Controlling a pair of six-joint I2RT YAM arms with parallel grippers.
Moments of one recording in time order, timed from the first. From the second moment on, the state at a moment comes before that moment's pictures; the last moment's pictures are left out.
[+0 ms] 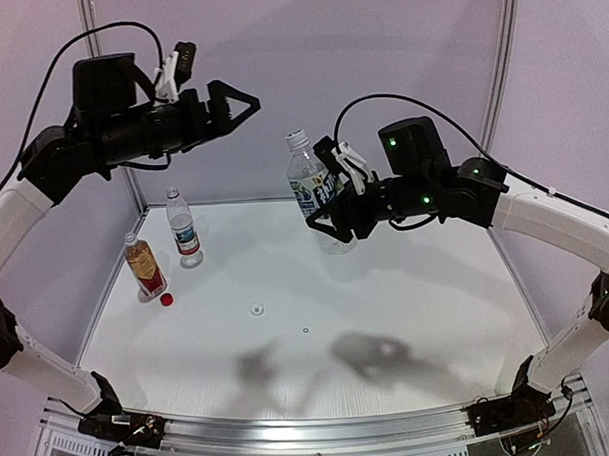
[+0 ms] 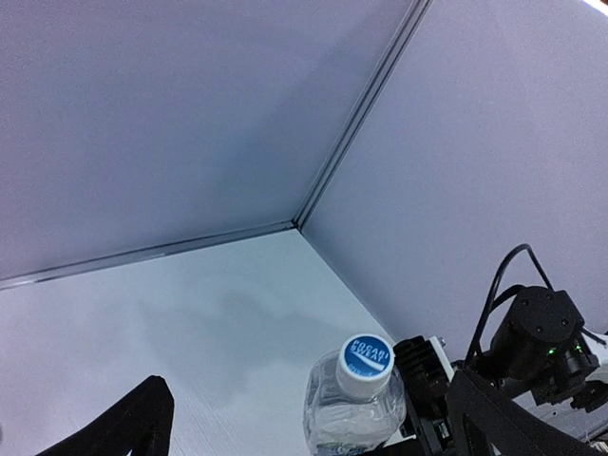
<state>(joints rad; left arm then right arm) -0.84 1.42 1.81 -0.56 -0.04 -0.45 0.91 1.50 1.49 -0.44 -0.14 0.07</state>
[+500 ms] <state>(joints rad) -0.76 1.23 1.63 -0.54 0.18 -0.38 0.90 1.50 1.60 -0.48 -0.21 0.06</state>
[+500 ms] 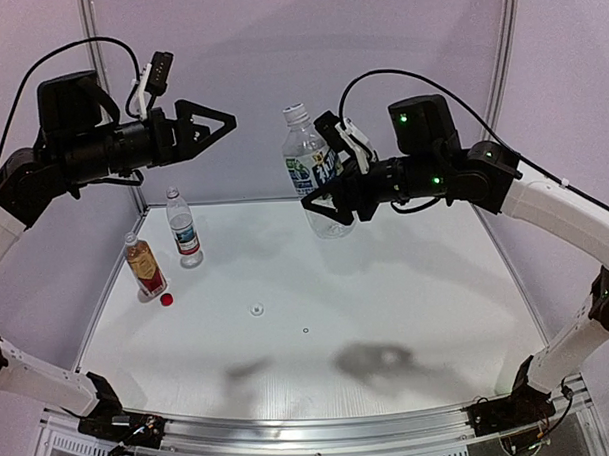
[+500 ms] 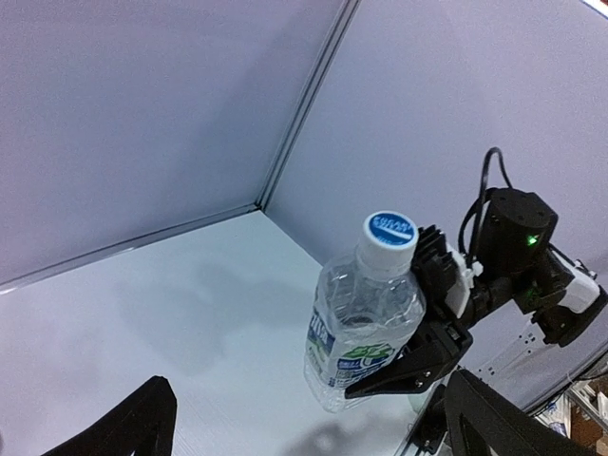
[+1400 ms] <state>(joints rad) -0.80 1.33 1.68 -0.38 0.45 -0.36 0.90 1.47 1.51 -0.52 -0.67 0.18</state>
